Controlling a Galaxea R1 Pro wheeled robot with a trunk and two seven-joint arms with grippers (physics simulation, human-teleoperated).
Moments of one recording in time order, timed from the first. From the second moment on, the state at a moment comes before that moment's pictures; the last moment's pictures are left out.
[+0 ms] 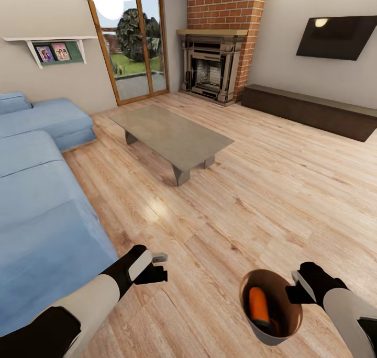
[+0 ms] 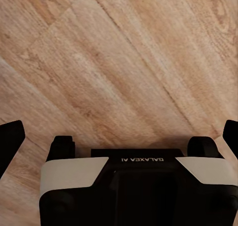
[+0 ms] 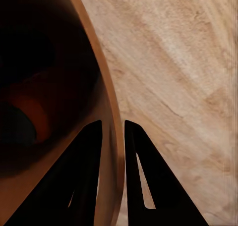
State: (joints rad) left arm -0.86 -0.07 -0.48 -0.38 0.80 0.81 0.34; right arm -0.82 -0.26 -0.08 -0.22 0.21 0.75 0.14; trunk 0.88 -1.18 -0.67
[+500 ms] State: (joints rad) left arm -0.86 -0.08 -0.48 -0.39 0.80 0.80 0.34; right arm -0.79 -0.28 -0.07 -0.16 0.21 0.62 0.14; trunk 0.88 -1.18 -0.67
